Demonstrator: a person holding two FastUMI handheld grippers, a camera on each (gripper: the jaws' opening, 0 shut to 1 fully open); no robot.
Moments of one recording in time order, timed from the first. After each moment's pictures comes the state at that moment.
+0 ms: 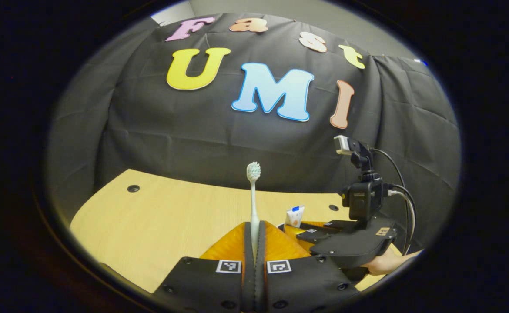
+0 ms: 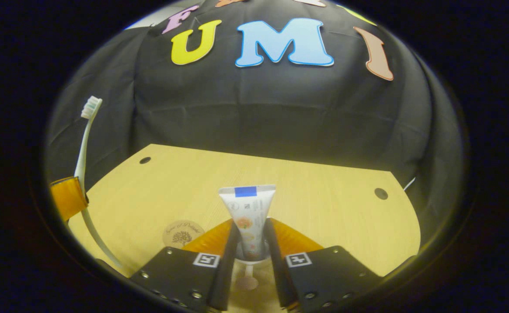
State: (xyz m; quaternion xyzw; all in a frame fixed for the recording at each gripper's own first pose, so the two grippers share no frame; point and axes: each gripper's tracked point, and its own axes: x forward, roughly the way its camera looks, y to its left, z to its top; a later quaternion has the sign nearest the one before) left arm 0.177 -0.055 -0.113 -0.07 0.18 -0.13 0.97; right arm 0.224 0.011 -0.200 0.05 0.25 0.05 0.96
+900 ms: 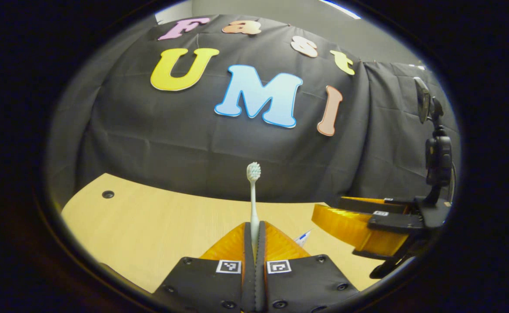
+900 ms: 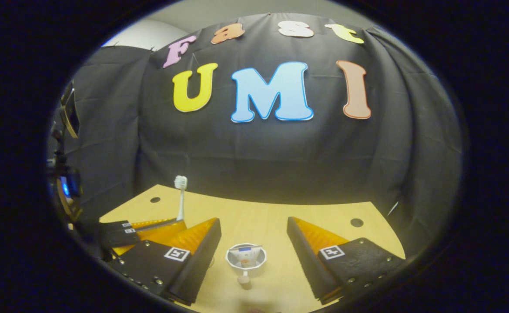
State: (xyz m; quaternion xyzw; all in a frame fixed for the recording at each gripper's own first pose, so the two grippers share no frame) left arm 0.222 -0.095 -0.116 -0.09 0.14 -0.20 0.97; right arm 0.171 -0.024 -0.075 0.07 0.11 0.02 0.99
